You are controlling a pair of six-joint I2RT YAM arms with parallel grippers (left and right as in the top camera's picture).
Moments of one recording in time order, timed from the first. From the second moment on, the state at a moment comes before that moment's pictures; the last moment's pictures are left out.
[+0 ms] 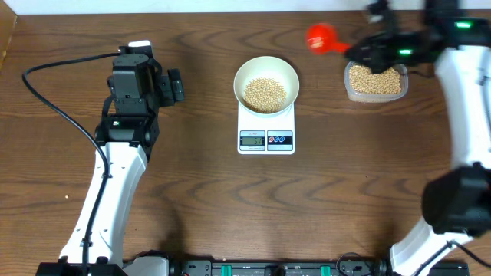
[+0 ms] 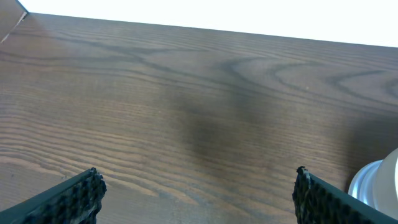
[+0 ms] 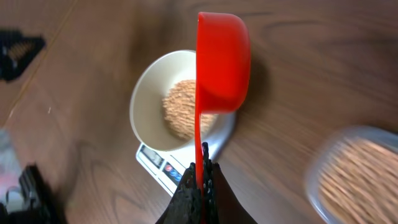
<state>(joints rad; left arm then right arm) -0.03 1.38 1.08 -0.34 -0.17 -0.08 -0.12 1.87 1.91 -1.15 -0.80 -0.36</state>
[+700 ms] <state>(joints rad) -0.03 1.38 1.08 -0.34 -0.17 -0.08 -0.14 1.83 1.92 -1.28 -0.14 -0.31</state>
